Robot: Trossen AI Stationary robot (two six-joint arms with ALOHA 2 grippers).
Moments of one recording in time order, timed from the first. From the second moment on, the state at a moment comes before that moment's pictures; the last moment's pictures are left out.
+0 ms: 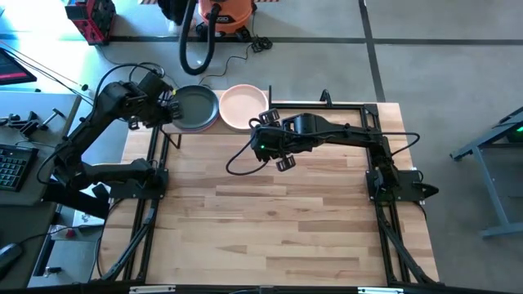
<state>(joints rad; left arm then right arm) 0.89 1.05 1.29 -1.48 -0.11 -0.86 0.02 2.05 2.36 -1.44 0.45 -0.54</state>
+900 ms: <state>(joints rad) 0.71 0.89 1.29 -1.33 -0.19 -0.70 -0.06 2.05 2.35 -1.54 0.10 -0.21</state>
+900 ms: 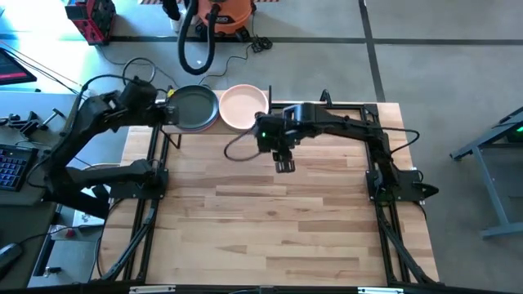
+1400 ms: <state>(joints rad) 0.47 0.76 1.25 -1.09 -0.21 -0.48 -0.09 2.02 2.07 -1.32 0.04 -0.03</state>
